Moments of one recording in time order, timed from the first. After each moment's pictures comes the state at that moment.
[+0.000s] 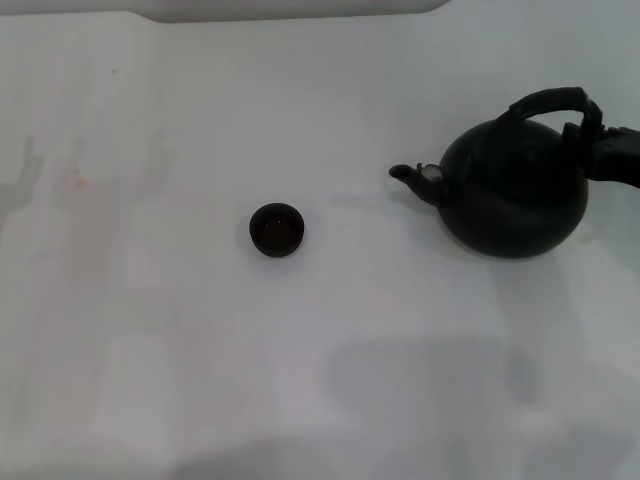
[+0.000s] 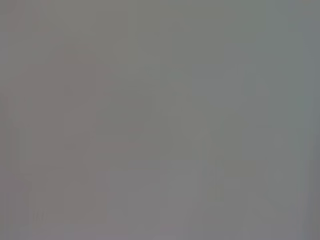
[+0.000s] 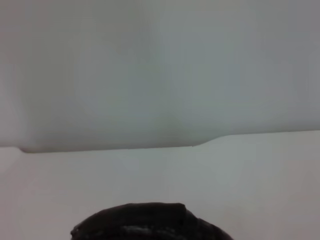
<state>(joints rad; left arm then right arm) -0.27 -2.07 -1.06 -0.10 -0.74 -1.46 2.82 -0.14 2.01 -1.67 -1.43 1.27 0.50 -0.85</state>
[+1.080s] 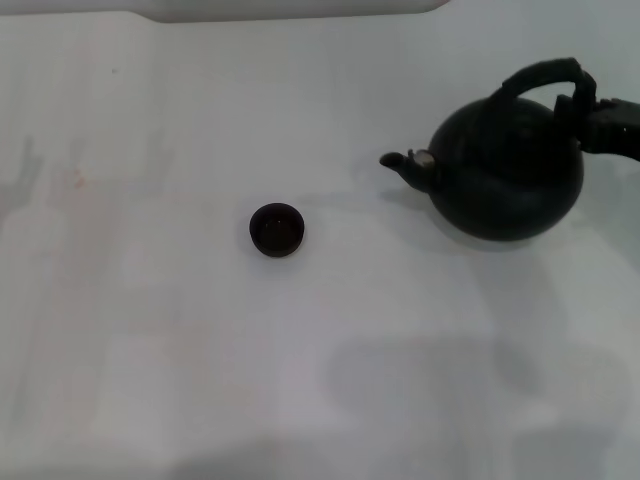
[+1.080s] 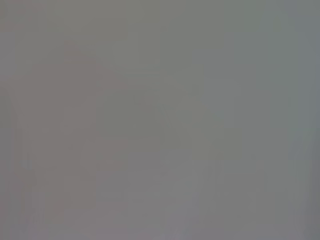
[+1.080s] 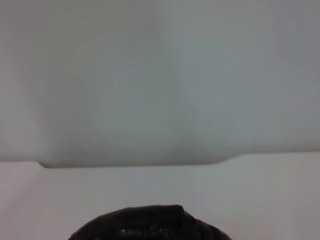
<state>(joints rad) -0.27 -2.07 -1.06 -0.10 -0.74 -1.46 2.82 -0.11 2.01 -1.63 -1.49 1.27 0.57 -0.82</state>
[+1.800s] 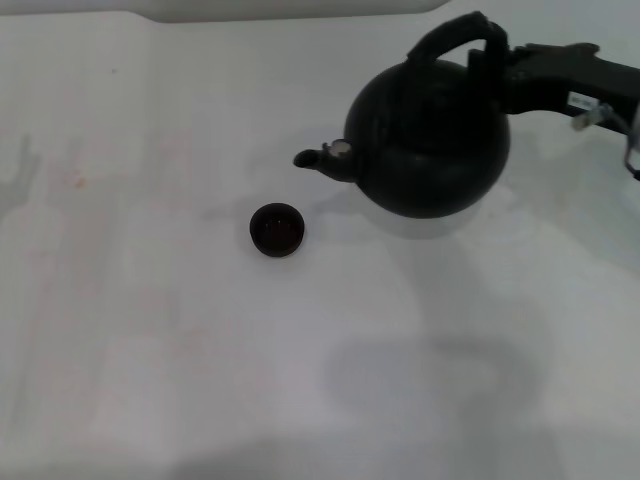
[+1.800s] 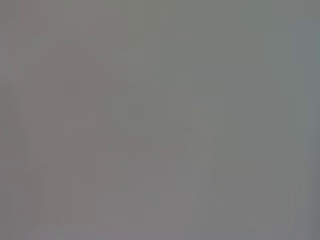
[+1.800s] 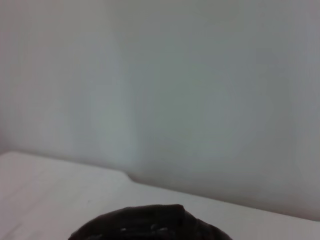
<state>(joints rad) -0.27 -2.07 -1.06 -0.10 -0.75 -1.45 2.82 0.02 2.02 -1.70 -1.59 1.13 0.65 -0.73</state>
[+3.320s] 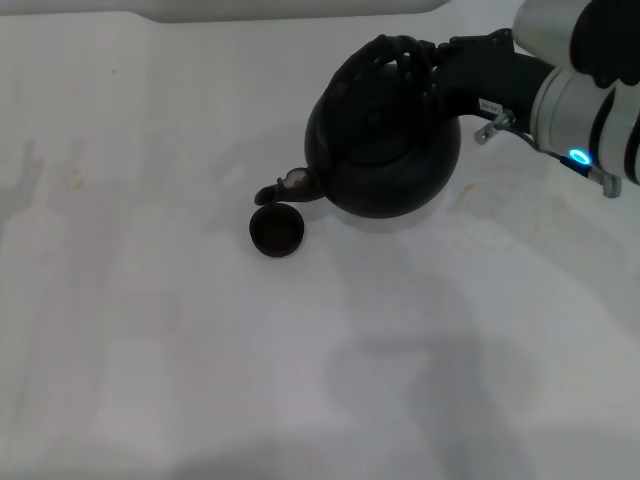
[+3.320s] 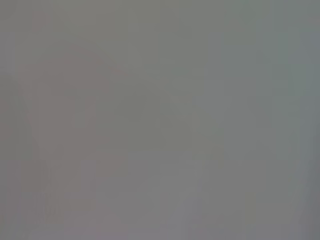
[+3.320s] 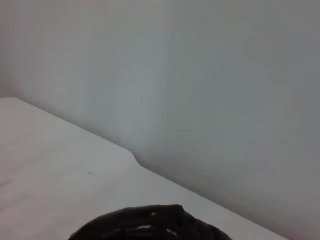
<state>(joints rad) -0.26 -2.08 -1.05 -0.10 -0.75 -1.45 2.82 0.12 2.02 -1.92 -1.59 0.69 0.49 -0.50</state>
